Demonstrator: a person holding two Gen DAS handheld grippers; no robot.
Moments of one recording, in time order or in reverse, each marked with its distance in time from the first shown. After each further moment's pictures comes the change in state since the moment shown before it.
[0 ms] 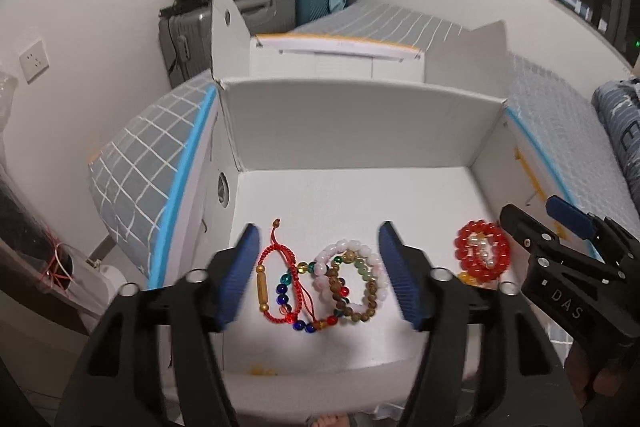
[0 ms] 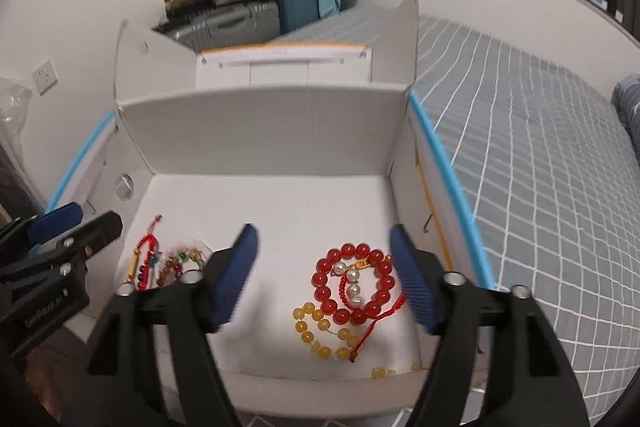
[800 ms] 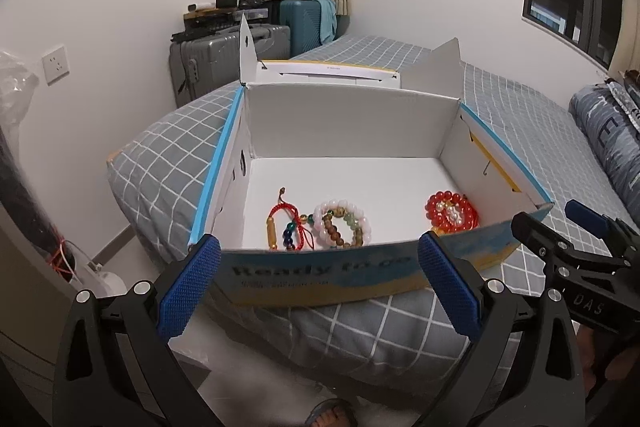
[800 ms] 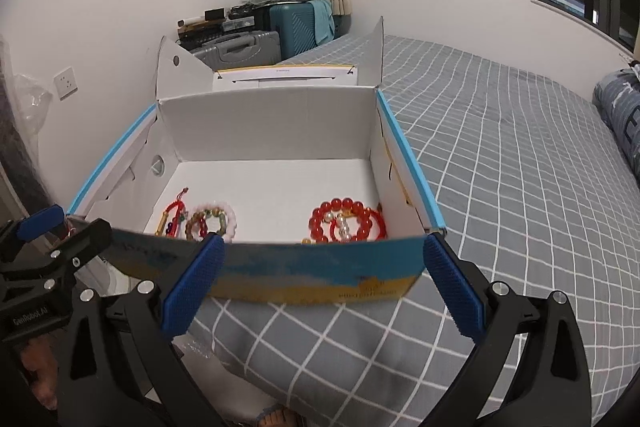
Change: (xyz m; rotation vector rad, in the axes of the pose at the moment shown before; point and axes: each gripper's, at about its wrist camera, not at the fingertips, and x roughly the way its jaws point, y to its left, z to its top) left arm -0.074 0.005 -0.071 0.012 -0.127 -0.028; right arm -0.080 -0.004 -0.064 0.010 -0.087 -0.004
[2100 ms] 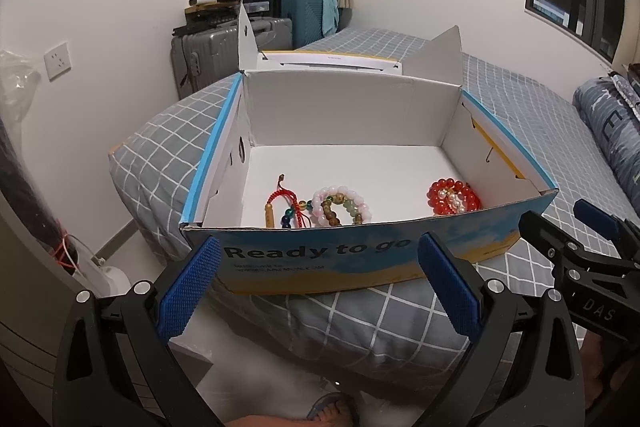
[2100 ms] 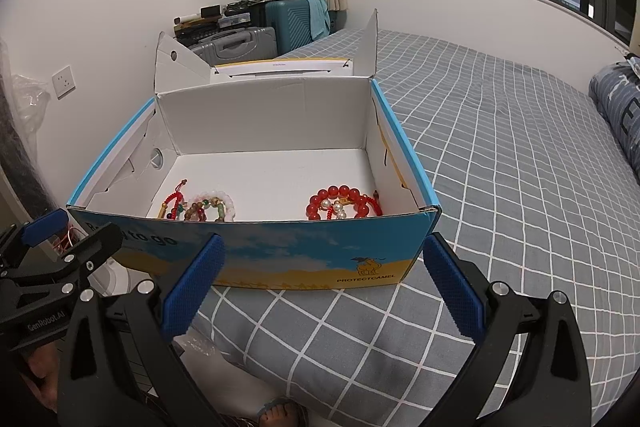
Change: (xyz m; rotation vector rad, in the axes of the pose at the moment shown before) left arm 0.004 -0.005 -0.009 0.004 0.025 0.015; right arm -0.004 -0.001 -0.009 0.013 0.013 -0.011
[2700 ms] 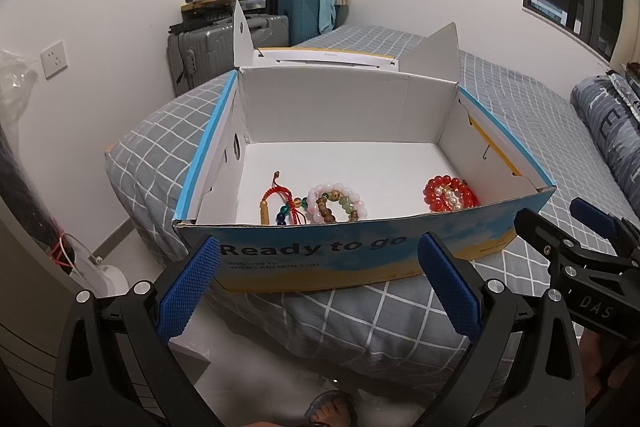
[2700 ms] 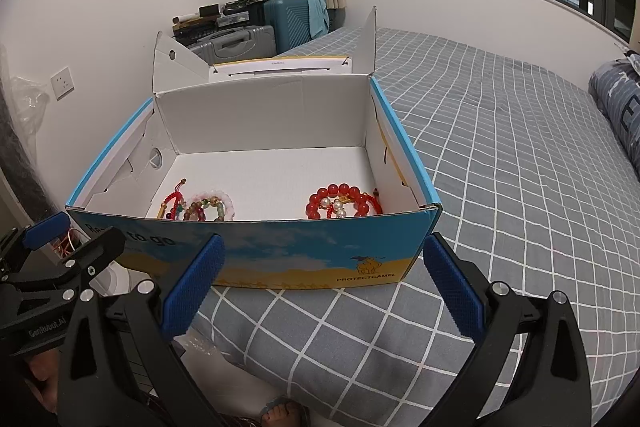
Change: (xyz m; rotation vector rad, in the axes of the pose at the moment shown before) left arm 0.001 -0.004 -0.001 0.004 0.011 -0.009; right arm 0.002 -0.001 0.000 0.006 0.007 0.002
